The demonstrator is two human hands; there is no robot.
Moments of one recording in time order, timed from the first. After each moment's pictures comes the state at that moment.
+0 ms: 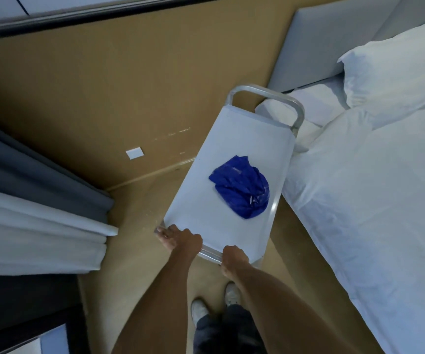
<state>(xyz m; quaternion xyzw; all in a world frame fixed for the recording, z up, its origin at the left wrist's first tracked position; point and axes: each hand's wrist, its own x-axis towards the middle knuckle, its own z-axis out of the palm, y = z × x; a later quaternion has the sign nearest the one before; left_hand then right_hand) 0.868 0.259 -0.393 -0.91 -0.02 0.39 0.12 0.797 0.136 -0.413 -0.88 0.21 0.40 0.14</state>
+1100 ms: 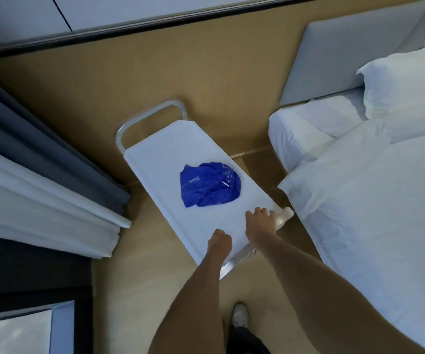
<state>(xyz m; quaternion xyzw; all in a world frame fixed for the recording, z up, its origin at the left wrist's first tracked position) 0.788 0.147 -0.368 -0.78 -0.26 0.35 -0.45 0.807 0.016 -0.366 -0.96 0.06 0.26 -0.05</state>
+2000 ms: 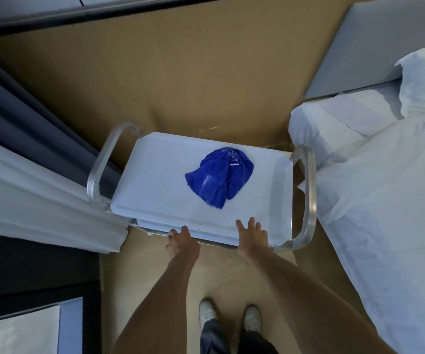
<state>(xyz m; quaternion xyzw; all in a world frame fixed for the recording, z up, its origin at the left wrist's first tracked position) 0.849 0.292 -0.412 -0.93 -0.18 0.29 -0.14 0.840 0.107 -0.437 -0.94 0.06 0.33 0.05</state>
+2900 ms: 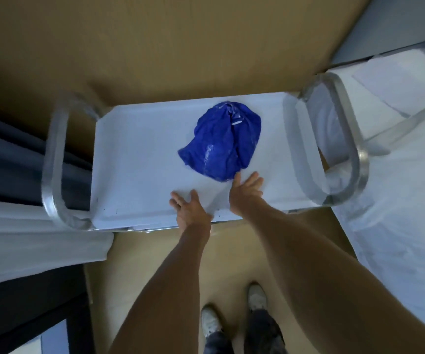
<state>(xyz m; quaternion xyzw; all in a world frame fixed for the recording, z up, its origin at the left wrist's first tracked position) 1.046 0.253 -0.548 -0.95 -0.13 0.26 -0.15 1.081 0.122 -0.553 -0.92 0.12 0.37 0.00</state>
